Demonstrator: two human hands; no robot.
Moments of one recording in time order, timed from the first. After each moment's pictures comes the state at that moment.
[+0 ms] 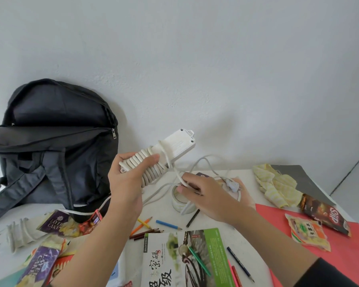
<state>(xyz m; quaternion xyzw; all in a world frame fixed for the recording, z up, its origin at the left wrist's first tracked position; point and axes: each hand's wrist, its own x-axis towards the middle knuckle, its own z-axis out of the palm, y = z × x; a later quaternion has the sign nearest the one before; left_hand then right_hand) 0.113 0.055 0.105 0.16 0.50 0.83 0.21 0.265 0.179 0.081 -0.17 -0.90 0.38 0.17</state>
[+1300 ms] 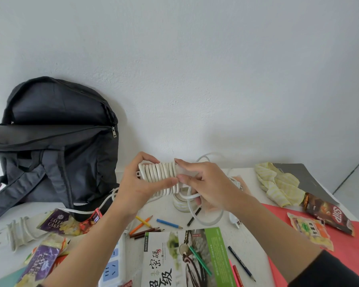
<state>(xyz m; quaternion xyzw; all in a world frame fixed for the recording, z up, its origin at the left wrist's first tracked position) 0.102 0.048 0.089 0.39 0.62 0.64 0.22 0.259 0.181 0.109 -0.20 -0.88 0.40 0.17</state>
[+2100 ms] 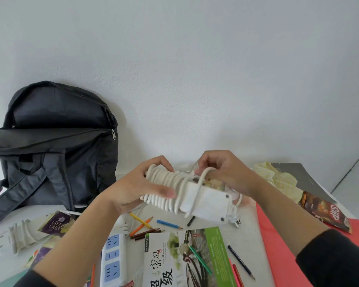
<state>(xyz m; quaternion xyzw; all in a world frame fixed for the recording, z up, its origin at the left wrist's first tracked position) 0.091 0.043 0.124 0.46 0.51 0.53 0.50 0.282 0.225 0.122 -0.13 -0.80 0.55 0.19</state>
